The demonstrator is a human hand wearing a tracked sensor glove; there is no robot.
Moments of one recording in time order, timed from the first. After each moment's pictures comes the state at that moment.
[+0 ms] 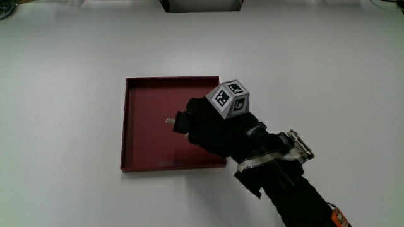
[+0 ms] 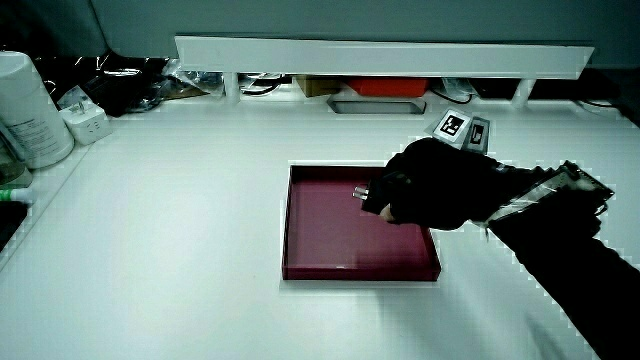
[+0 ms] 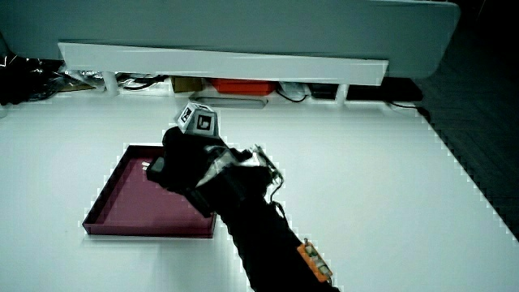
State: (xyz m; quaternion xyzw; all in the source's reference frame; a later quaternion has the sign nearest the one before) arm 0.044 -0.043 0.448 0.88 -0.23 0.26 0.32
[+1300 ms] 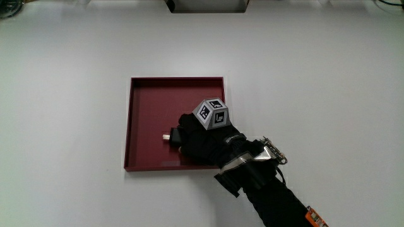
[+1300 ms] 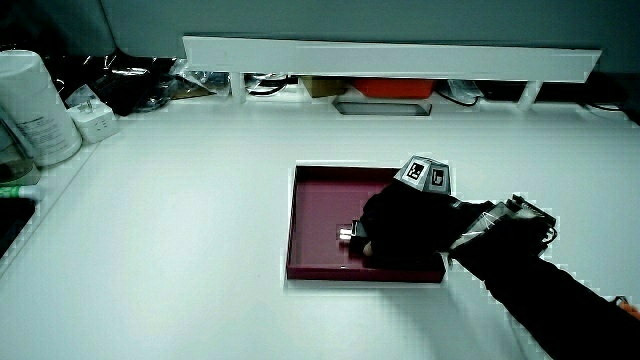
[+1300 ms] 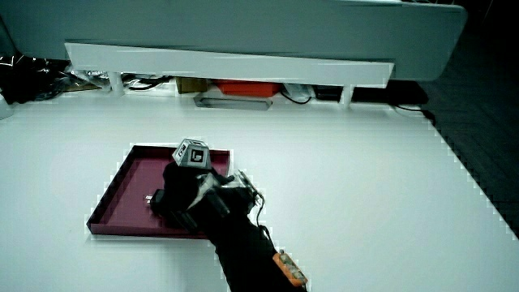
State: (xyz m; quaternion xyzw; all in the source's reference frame) arm 0.017 -0.023 0.529 0.87 -0.20 0.22 0.40
